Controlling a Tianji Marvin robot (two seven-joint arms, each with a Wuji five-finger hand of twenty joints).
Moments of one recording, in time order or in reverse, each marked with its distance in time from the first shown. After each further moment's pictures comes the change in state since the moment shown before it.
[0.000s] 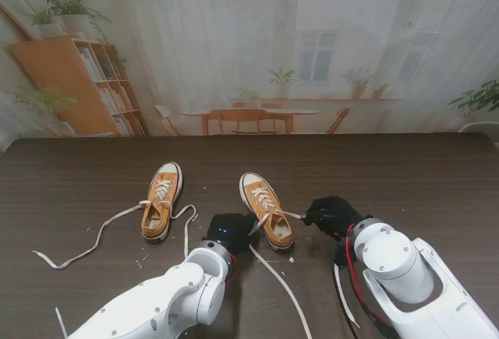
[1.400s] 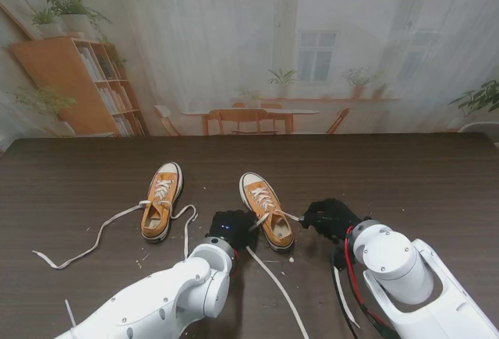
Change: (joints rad) left arm -0.077 -0.026 0.075 0.088 -0.073 0.032 0.048; right arm -0.001 0.003 -0.002 0.009 0.019 -0.013 0.023; left_hand 0.062 0.057 -0.143 -0.010 0.110 0.010 -0.334 -0.245 -0.062 0.057 -0.001 -0.060 -0.013 0.037 -0.042 0.008 0.000 0.014 -0.060 0.015; right_hand 0.000 0.010 0.000 0.000 0.000 0.000 0.000 0.000 0.000 0.000 0.000 0.000 0.000 0.000 0.000 0.000 0.000 0.000 0.000 0.000
